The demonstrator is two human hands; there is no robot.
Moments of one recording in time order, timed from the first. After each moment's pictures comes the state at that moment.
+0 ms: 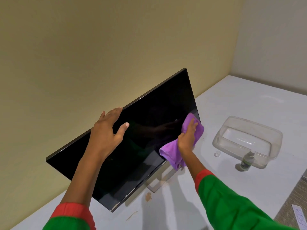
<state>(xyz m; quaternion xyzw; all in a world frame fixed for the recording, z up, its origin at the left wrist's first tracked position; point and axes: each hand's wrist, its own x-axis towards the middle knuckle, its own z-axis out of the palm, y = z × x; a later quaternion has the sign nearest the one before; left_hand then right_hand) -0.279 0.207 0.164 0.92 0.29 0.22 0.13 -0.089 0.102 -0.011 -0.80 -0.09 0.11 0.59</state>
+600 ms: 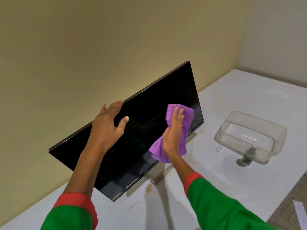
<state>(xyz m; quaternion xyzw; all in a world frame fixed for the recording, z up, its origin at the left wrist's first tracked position) -0.278 0.201 0.165 0.92 0.29 0.24 0.12 -0.139 0.125 0.011 -0.84 -0.22 -0.01 0.49</state>
